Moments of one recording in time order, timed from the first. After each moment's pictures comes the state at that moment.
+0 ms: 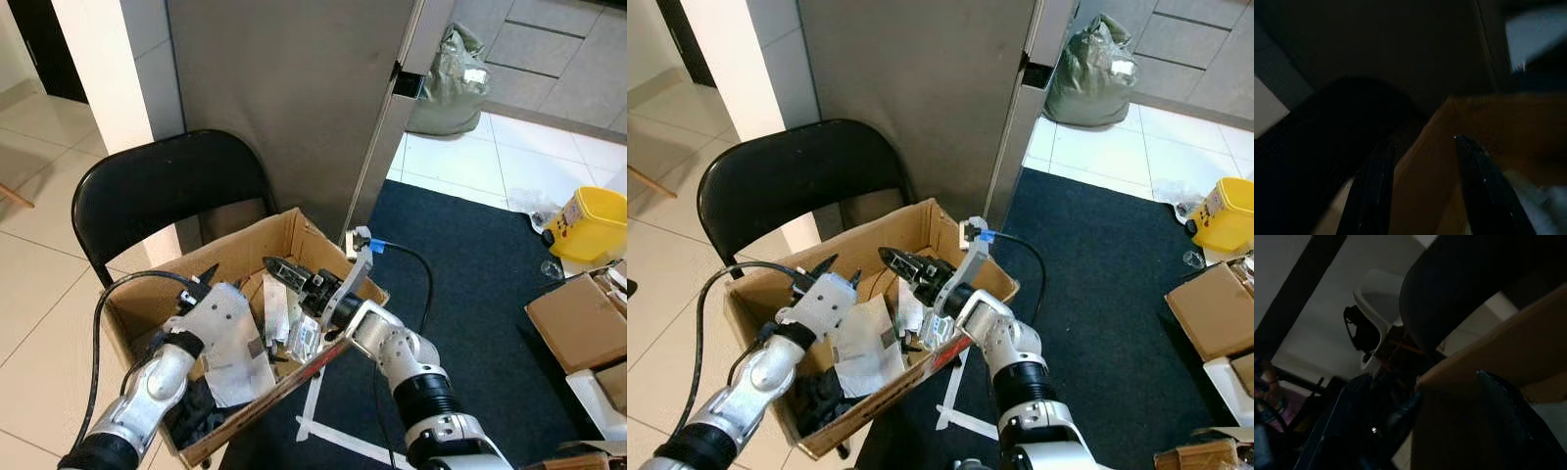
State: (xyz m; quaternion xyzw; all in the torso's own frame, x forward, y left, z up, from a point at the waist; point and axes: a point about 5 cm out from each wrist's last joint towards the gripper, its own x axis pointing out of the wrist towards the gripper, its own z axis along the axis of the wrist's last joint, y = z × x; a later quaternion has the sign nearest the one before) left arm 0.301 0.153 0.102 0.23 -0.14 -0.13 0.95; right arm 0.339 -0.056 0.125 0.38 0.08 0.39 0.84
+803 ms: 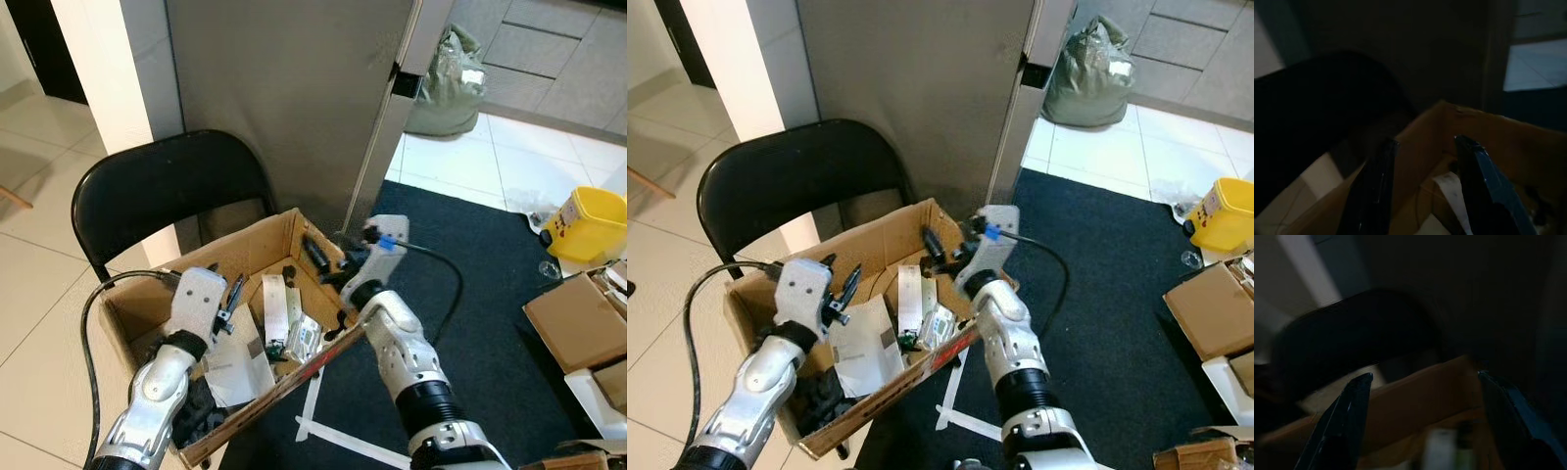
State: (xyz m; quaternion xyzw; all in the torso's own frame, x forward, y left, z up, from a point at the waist) left arm 0.285 0.158 0.112 0.10 -0.11 -0.09 0.99; right arm 0.351 -0.107 0.140 0.15 -0.07 0.17 0.97
